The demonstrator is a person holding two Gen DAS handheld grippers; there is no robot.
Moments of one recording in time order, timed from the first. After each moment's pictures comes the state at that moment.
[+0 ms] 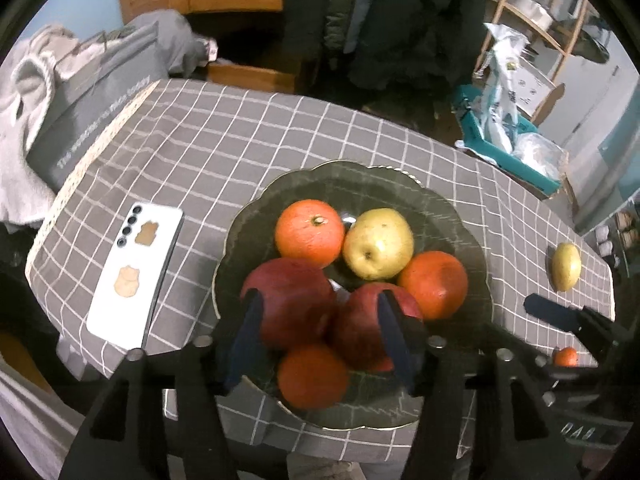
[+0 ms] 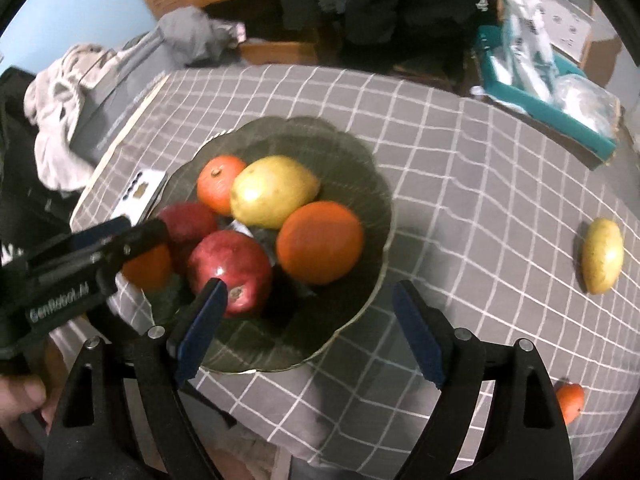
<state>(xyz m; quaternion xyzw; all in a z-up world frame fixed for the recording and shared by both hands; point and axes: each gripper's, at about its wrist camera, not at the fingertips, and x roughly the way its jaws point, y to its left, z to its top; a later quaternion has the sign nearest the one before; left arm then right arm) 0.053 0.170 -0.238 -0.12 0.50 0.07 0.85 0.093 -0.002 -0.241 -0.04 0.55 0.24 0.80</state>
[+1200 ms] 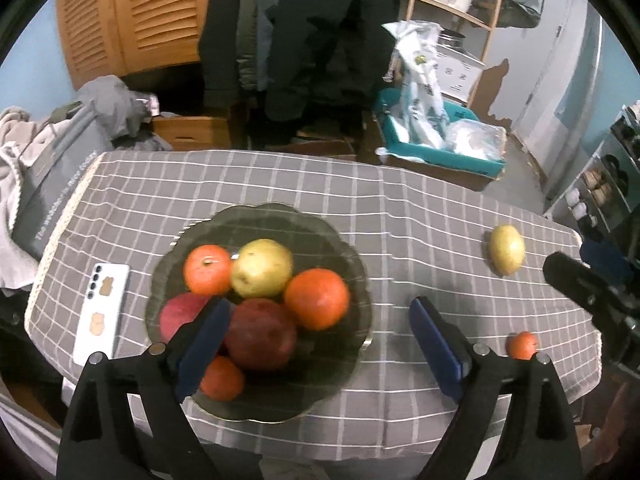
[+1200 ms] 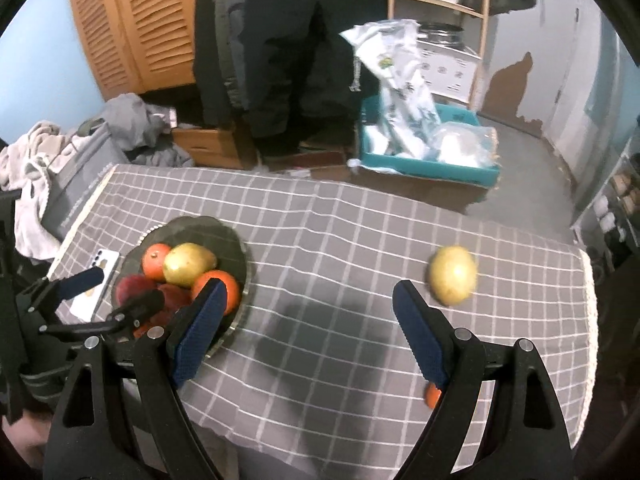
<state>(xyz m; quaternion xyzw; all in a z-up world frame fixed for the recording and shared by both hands) 0.057 0.065 -0.183 -0.06 0.47 0.00 0.88 0.072 -0.112 -0.143 -0.04 0.45 0.12 0.88</state>
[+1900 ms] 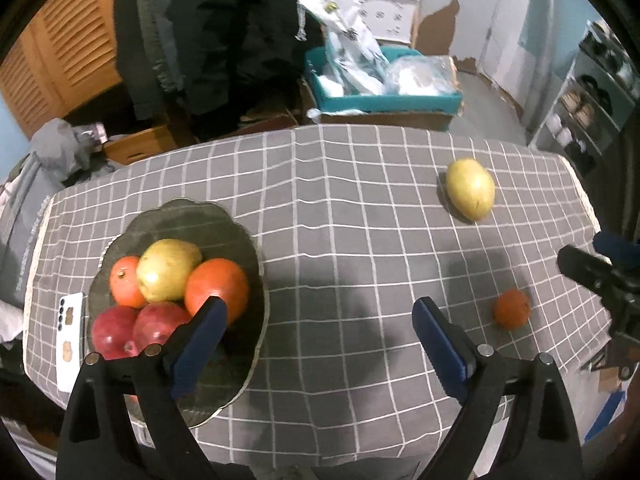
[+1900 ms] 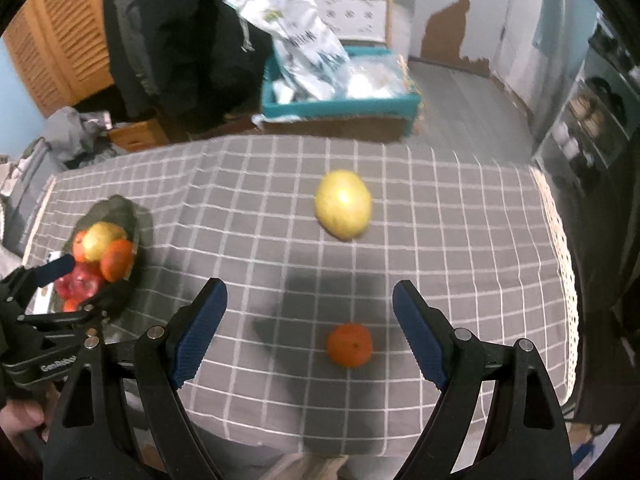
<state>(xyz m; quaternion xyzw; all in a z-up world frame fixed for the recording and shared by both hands) 0.070 -0.043 -0.216 0.04 0.51 -0.05 0.86 0.061 -0.234 -0.192 0.01 0.51 0.03 0.86</state>
